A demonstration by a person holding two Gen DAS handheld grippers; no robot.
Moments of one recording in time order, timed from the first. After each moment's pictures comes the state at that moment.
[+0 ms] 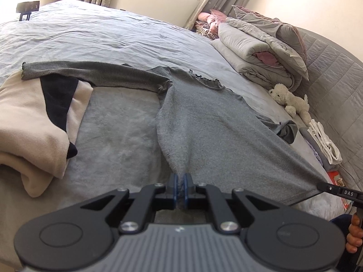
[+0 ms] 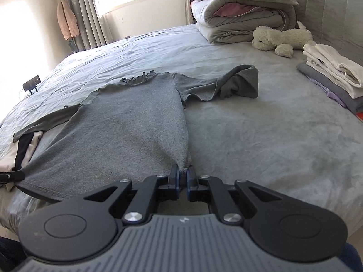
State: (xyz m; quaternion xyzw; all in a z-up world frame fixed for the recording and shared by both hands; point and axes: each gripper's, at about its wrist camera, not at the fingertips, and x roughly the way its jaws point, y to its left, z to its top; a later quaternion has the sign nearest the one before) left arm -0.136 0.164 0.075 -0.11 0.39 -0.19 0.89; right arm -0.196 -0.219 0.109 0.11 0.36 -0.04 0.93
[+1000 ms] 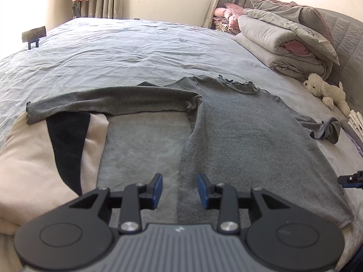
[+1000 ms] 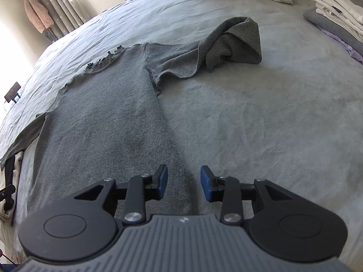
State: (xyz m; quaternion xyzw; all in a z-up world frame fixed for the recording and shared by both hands) left arm -0.062 0.142 0.076 -0.03 0.39 -0.12 0.91; right arm -0.088 -0.276 0.072 0.19 0.46 -0.04 0.87
